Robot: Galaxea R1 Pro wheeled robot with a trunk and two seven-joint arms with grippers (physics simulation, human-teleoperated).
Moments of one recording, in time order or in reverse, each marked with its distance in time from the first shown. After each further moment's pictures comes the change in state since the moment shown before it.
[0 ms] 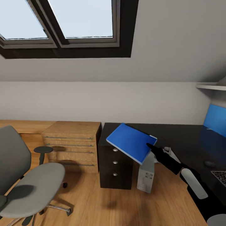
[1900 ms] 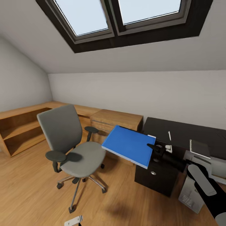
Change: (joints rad) left arm 0.000 0.119 0.054 -0.347 0.058 0.109 0.258; right arm -0.018 -0.074 -0.001 -0.047 -0.004 0.234 0.088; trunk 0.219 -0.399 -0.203
